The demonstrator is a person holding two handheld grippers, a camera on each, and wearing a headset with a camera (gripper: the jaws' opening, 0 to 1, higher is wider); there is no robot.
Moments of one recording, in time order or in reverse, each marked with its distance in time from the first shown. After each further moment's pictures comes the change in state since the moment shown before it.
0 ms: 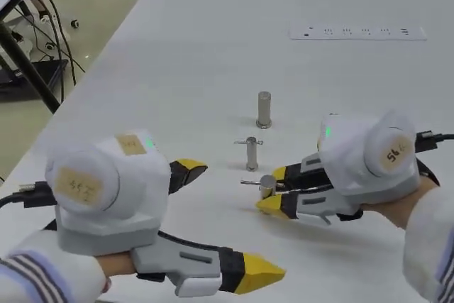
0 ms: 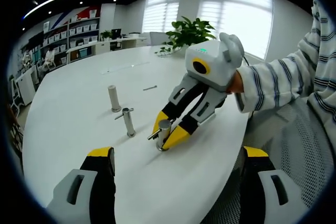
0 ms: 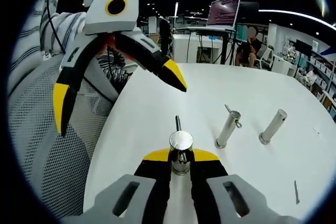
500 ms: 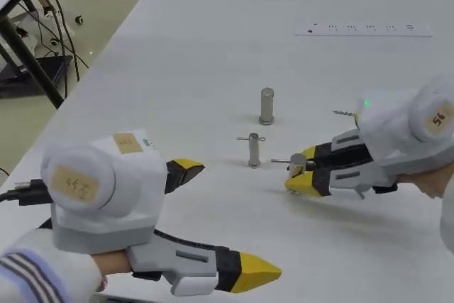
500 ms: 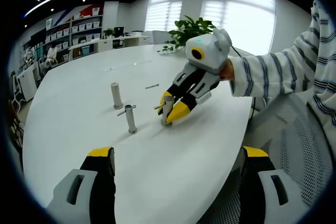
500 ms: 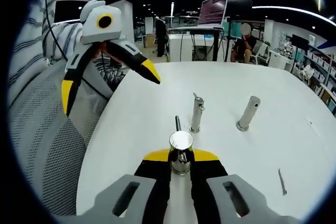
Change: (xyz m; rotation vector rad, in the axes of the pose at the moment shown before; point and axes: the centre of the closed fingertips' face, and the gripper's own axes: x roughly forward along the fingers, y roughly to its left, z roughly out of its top) left arm -0.004 0.002 -0.001 -0.028 -0.005 0.014; right arm -0.036 -0.043 -0.020 0.071 -0.002 -0.022
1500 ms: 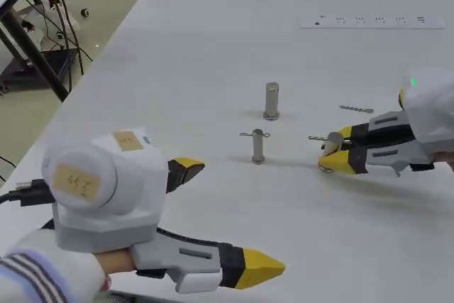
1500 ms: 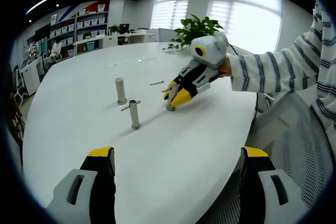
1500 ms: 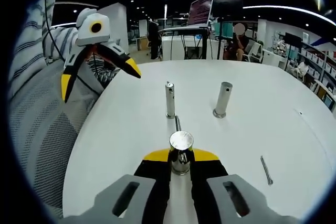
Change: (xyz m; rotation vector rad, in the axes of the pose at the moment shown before) left arm 0.000 0.004 -0.005 -0.036 0.015 0.035; right arm -0.017 -0.029 -0.019 0.006 -0.021 -0.038
